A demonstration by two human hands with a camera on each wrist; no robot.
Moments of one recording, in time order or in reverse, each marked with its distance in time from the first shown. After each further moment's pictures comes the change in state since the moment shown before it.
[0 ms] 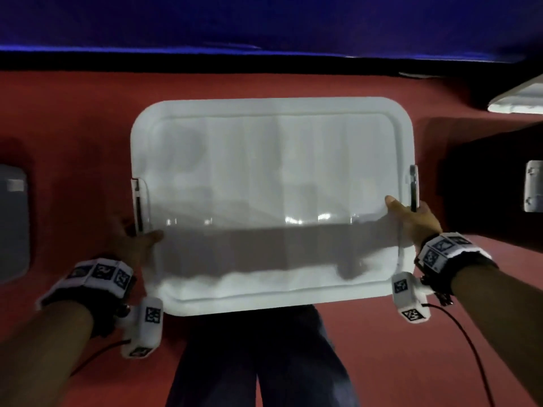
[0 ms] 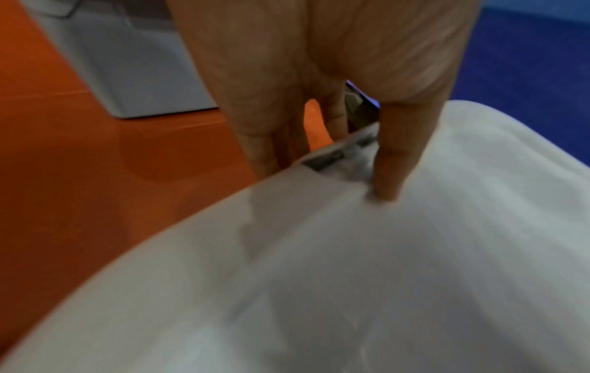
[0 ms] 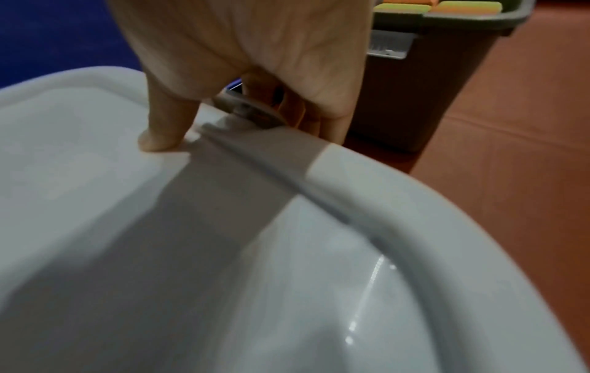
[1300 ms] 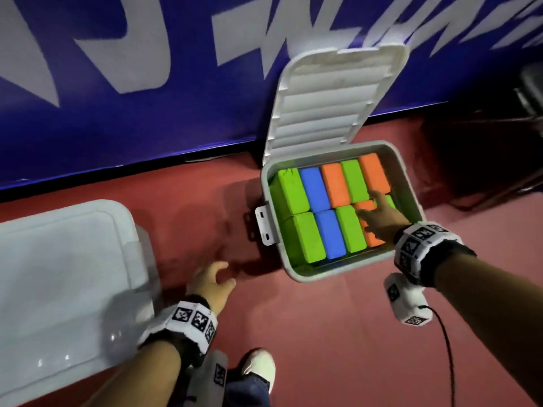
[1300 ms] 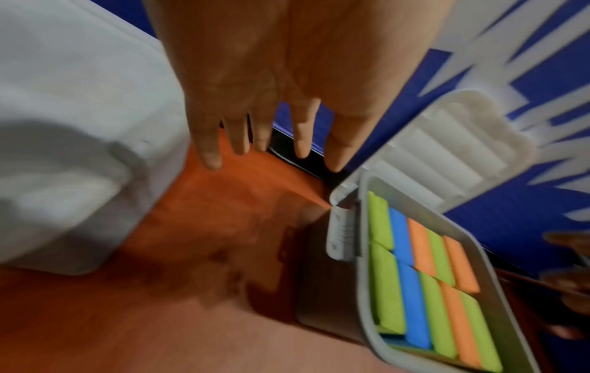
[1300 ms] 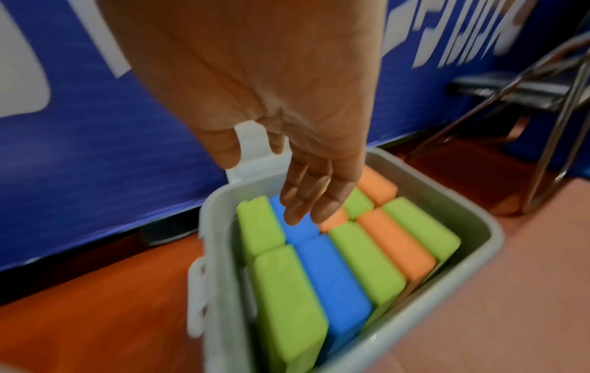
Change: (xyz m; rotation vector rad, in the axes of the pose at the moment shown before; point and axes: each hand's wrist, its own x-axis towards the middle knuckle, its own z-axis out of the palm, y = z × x) left_hand -0.438 0.206 0.480 0.612 -0.401 0.435; right_hand 0.151 0.124 -0.505 -0.136 0.011 -0.123
